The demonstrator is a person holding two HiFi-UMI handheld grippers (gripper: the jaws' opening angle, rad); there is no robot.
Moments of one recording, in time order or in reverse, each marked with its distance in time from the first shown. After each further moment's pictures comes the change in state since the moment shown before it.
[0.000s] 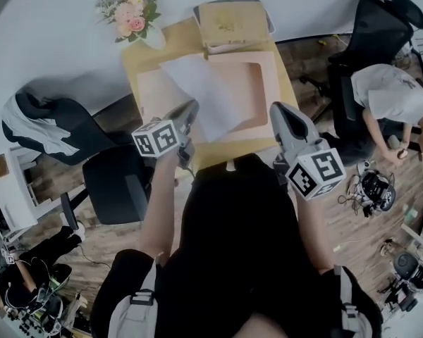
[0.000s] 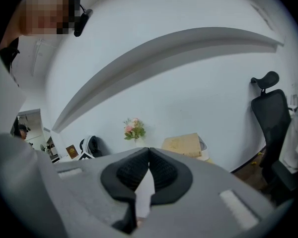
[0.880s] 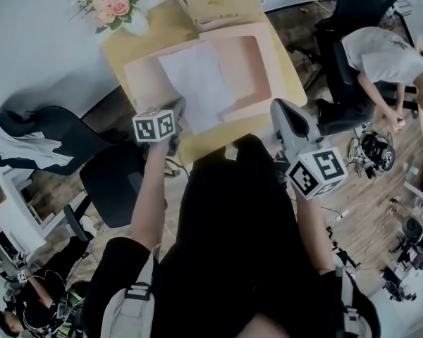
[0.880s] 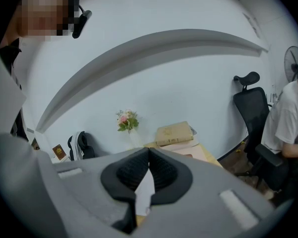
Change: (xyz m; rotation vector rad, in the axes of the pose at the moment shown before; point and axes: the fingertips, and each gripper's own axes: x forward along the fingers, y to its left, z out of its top) left arm -0.002 0.110 -0.078 0.183 0.343 0.082; right arm -0.010 0.035 -0.051 0.059 0.049 -0.188
